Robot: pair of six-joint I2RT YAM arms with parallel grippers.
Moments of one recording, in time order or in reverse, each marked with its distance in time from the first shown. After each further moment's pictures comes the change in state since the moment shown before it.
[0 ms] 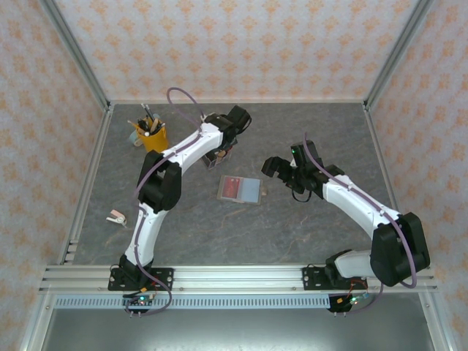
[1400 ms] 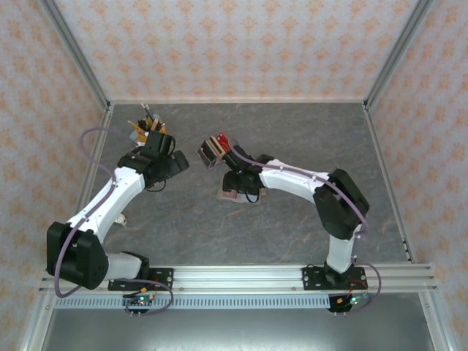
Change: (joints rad) left arm 0.298 -0.946 -0.970 0.235 0.335 0.299; right arm 0.397 0.546 0.460 -0.219 0.243 0.030
